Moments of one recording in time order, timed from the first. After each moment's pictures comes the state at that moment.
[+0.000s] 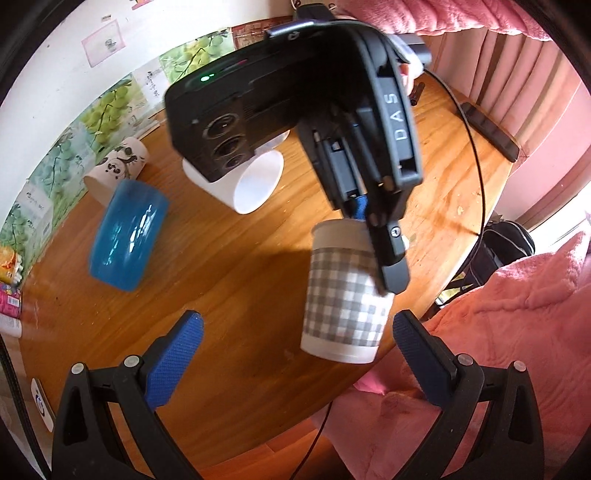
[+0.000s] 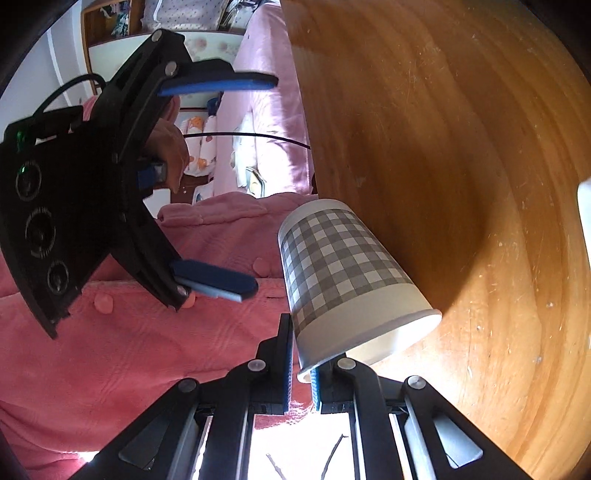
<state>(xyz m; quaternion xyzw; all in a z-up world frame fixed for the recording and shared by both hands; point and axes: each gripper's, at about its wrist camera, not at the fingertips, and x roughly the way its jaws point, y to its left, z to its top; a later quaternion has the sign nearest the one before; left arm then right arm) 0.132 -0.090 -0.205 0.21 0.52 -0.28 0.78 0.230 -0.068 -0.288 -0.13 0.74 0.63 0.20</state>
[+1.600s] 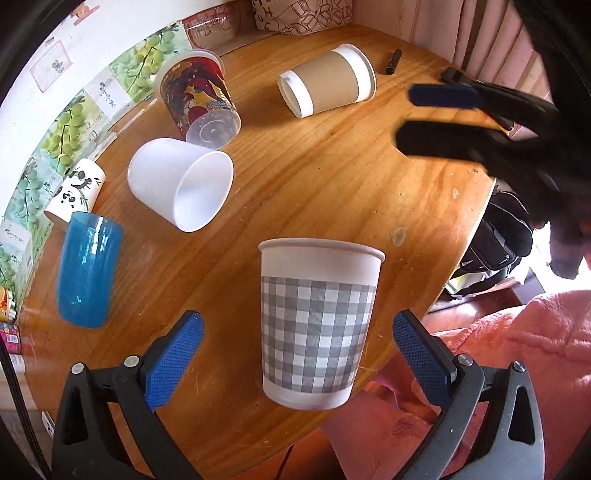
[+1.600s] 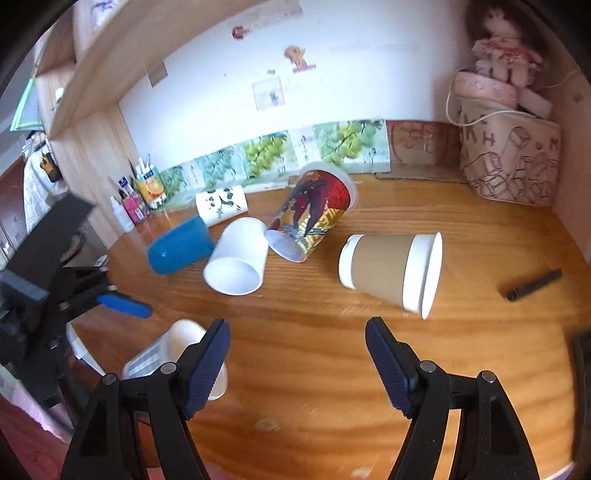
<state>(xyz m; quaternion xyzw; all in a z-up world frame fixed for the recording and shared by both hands) 0.141 -0.119 -0.229 0.27 0.53 -0.32 0.74 0.116 -0.296 -0.213 0.06 0.37 0.16 0.91</state>
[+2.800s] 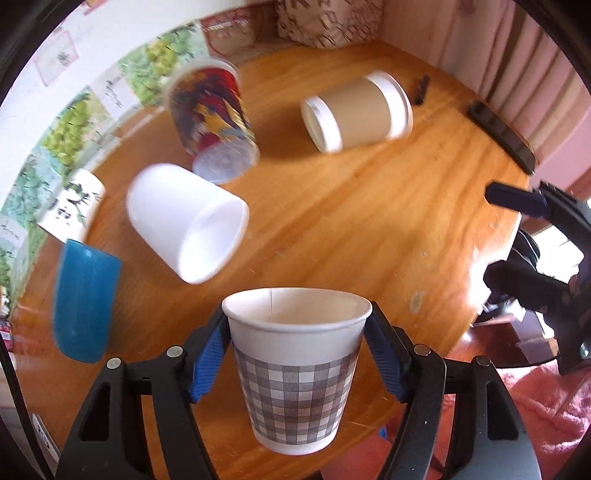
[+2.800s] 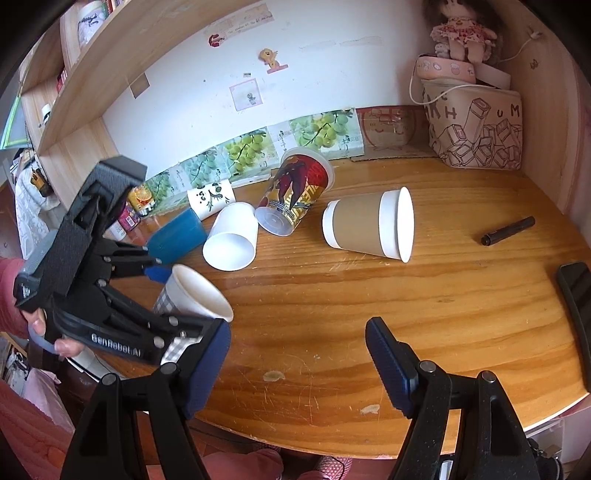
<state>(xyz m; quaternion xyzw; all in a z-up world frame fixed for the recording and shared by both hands) 0.183 -0.117 -0.223 0.24 0.52 -0.31 0.76 0.086 -0.300 -0.220 0.10 0.38 0.12 0.91</state>
